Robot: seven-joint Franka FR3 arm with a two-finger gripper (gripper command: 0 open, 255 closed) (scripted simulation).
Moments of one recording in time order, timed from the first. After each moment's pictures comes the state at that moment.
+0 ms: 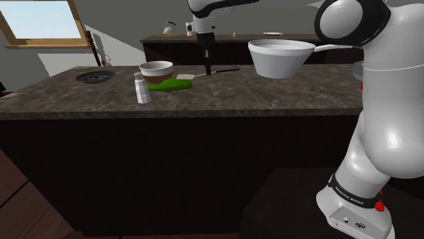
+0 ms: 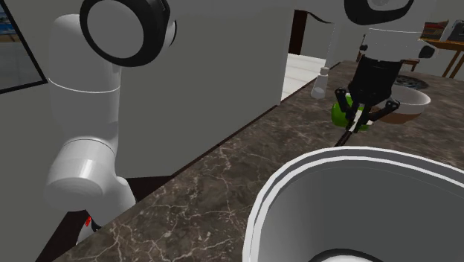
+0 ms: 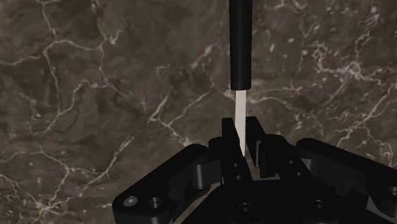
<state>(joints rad) 0.24 0.34 -0.24 -1.34 0.03 1.62 -0.76</state>
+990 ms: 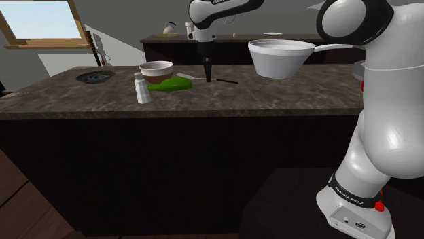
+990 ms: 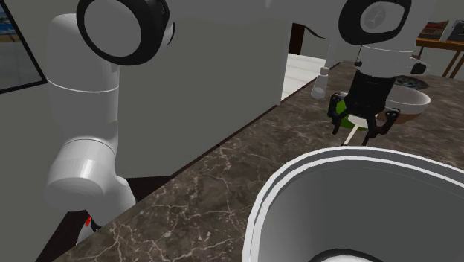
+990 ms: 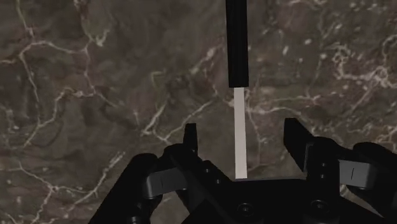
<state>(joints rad) 0.24 0.33 -0.24 -1.44 0.03 1.71 -0.76</state>
